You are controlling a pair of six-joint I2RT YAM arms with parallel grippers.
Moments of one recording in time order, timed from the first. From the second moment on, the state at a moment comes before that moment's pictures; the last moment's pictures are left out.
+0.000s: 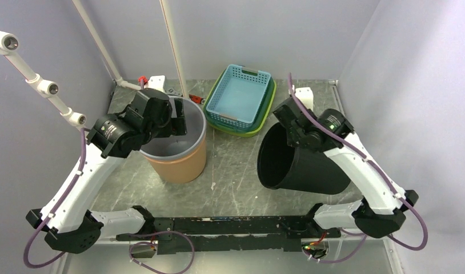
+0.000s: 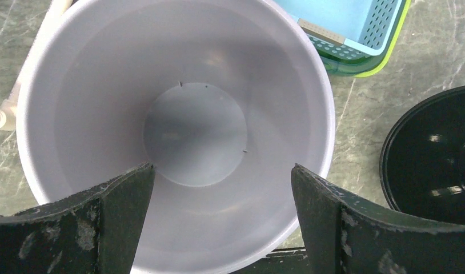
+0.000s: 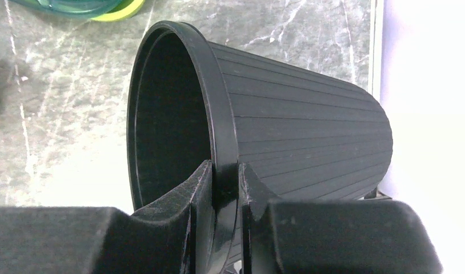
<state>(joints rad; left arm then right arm) -0.67 1.18 1.66 -1.20 -0.43 -0.54 0.76 1.25 1.67 -1.47 0.61 0.58</state>
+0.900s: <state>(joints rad) -0.56 1.13 1.66 -1.29 -0.47 -0.51 1.11 1.57 1.60 -1.49 0.83 0.72</state>
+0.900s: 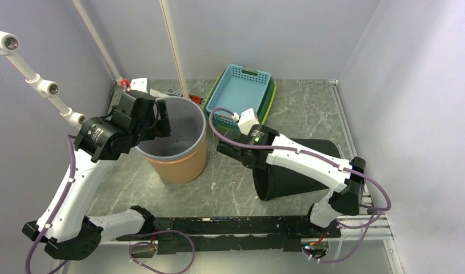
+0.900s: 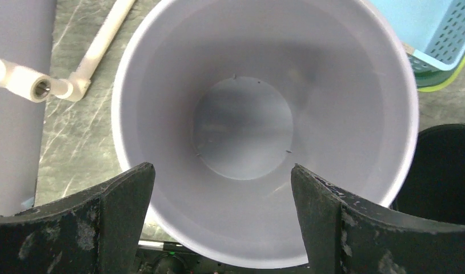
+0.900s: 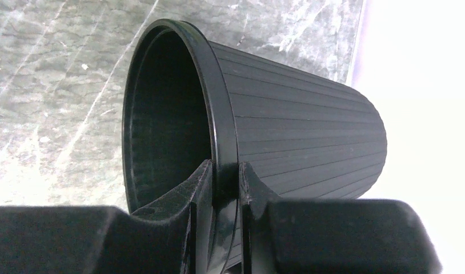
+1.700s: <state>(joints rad) -0.34 1.12 1.66 -1.32 -0.47 -0.46 1.38 1.73 1.60 -1.57 1.06 0.88</state>
